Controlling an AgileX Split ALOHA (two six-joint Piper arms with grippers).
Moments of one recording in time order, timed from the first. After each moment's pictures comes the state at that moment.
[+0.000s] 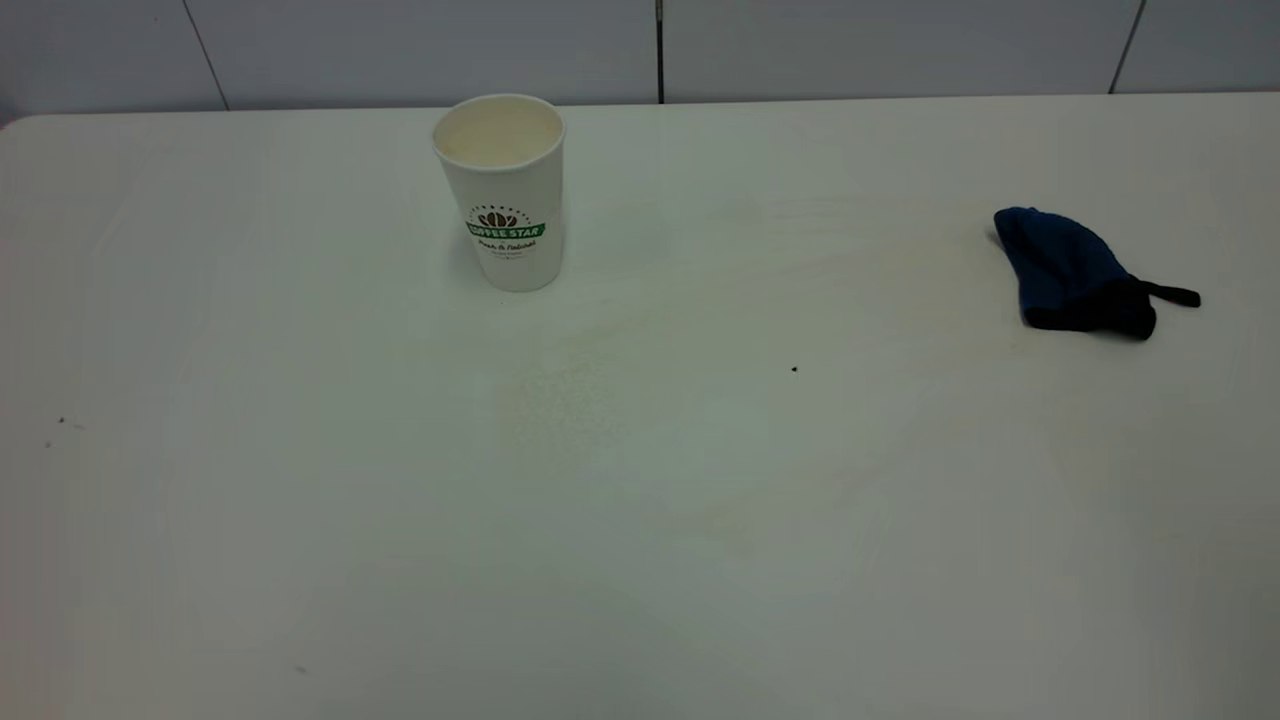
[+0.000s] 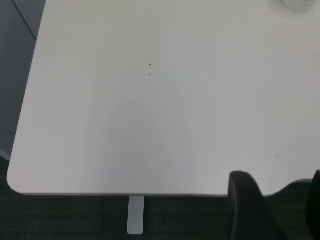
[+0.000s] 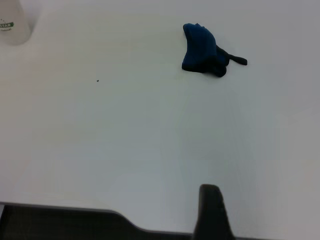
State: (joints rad) left arm 0.03 0.02 -0.49 0.01 1.12 0.02; right arm -0.05 0.03 -0.47 0.09 1.11 -0.04
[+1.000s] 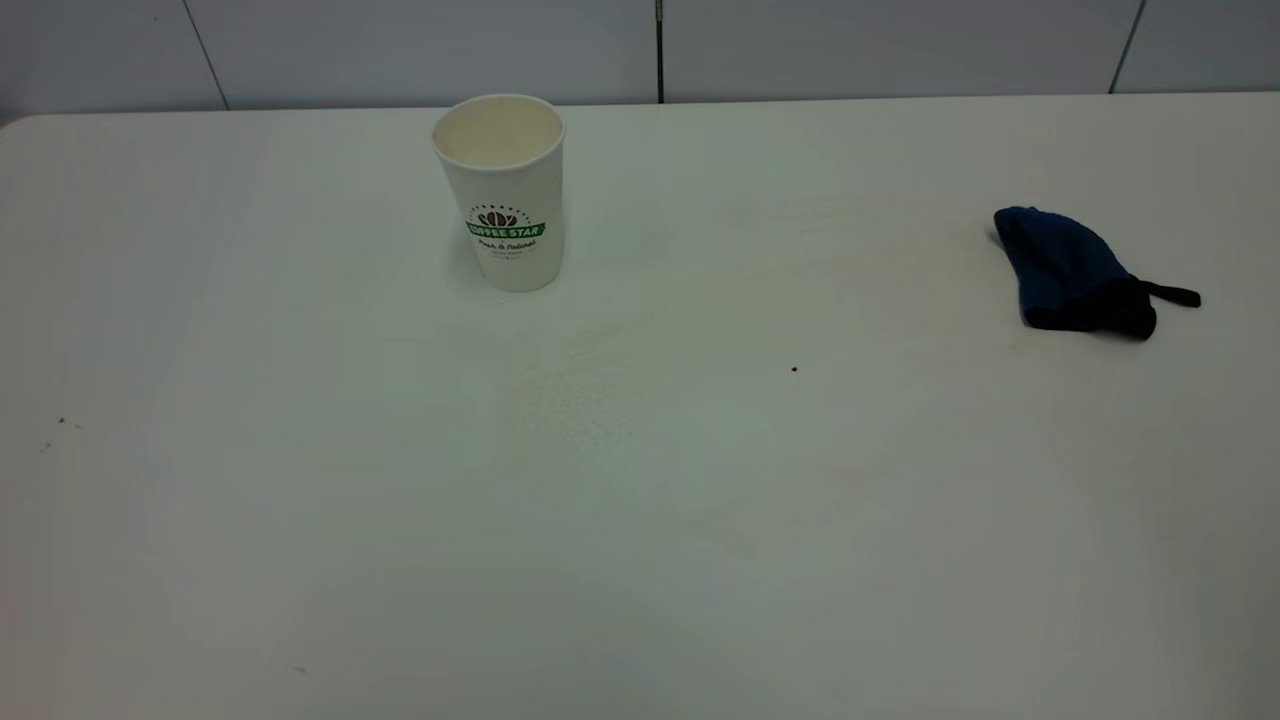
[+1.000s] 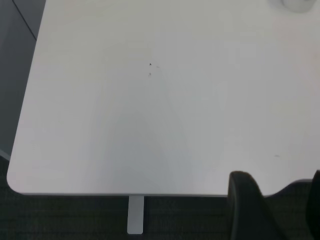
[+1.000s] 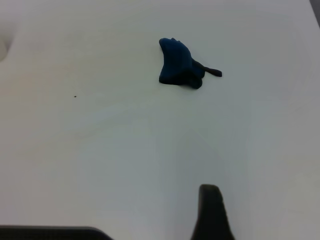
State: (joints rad) left arm 0.03 0.02 -0.49 0.01 1.12 0.02; right arm -0.05 -0.02 -0.47 0.01 1.11 0.02
